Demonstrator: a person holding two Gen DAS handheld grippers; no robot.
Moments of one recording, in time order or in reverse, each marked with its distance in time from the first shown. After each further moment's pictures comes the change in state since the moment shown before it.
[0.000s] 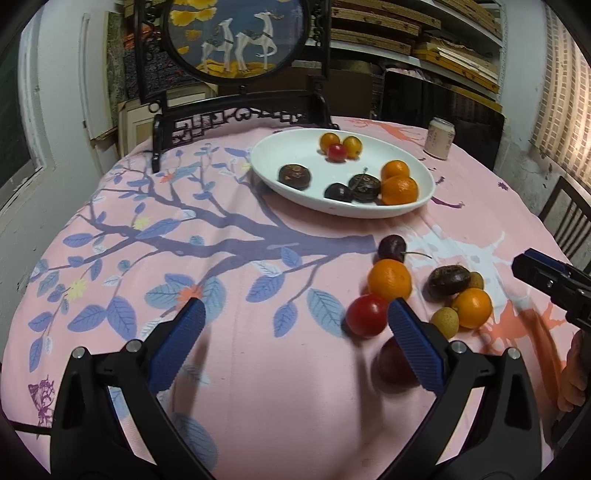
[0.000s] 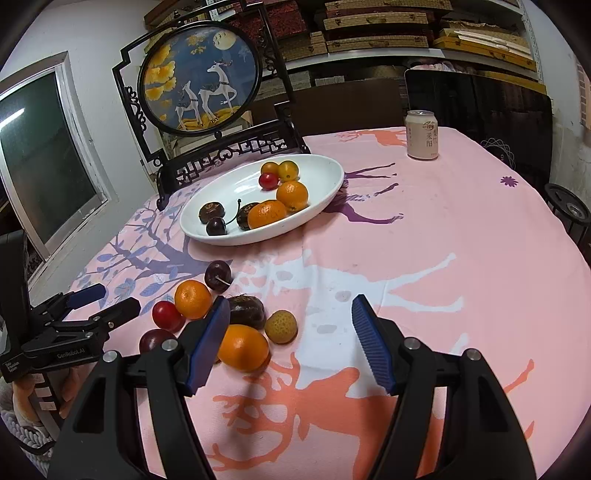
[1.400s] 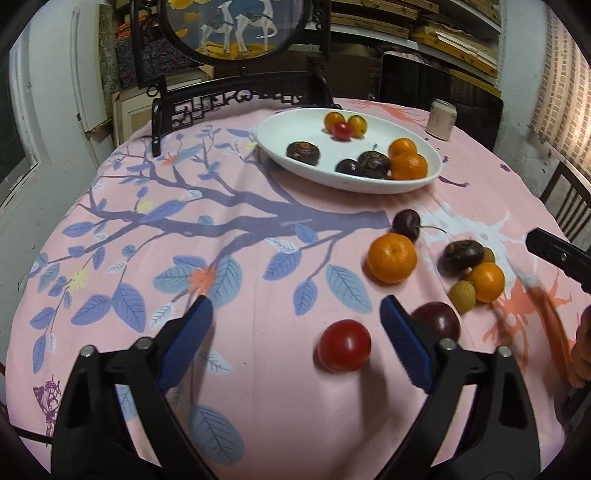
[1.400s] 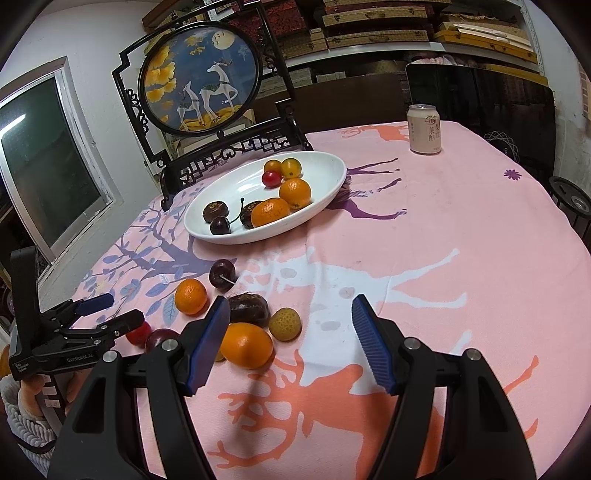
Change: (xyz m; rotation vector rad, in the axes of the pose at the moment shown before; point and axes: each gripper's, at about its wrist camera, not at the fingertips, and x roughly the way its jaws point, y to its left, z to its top) left arm 0.004 0.016 -0.010 0.024 0.067 -0.008; right arm -0.001 -0.003 0.002 0.021 0.016 0.026
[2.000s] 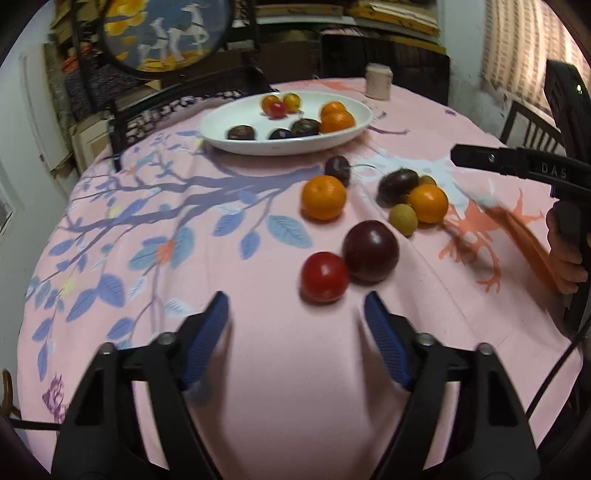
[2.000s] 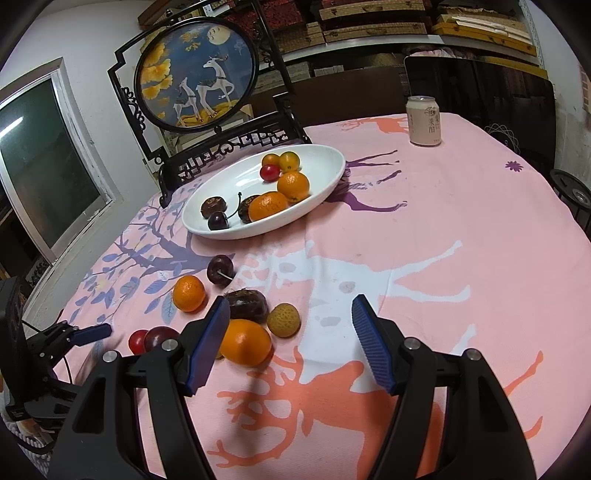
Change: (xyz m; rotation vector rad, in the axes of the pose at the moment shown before) left arm -0.021 -0.031 -0.033 0.225 0.043 -0.088; right arm 0.004 -0.003 -0.002 0.018 0.022 0.006
